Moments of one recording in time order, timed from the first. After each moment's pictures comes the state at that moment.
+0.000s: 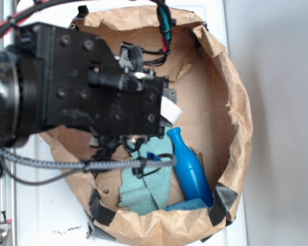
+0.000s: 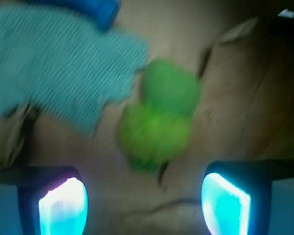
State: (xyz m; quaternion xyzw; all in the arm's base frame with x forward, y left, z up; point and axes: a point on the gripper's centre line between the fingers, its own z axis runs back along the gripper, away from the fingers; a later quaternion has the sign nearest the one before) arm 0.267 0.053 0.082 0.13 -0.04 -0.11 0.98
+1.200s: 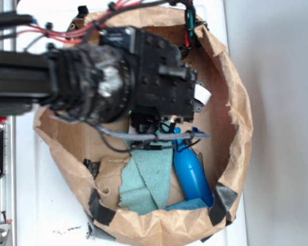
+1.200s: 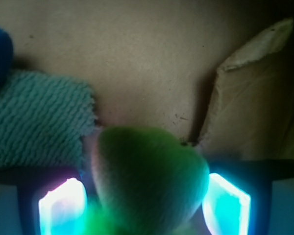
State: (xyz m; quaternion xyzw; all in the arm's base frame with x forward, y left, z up) arm 0.300 0.059 0.033 0.13 -0.03 -0.08 0.99
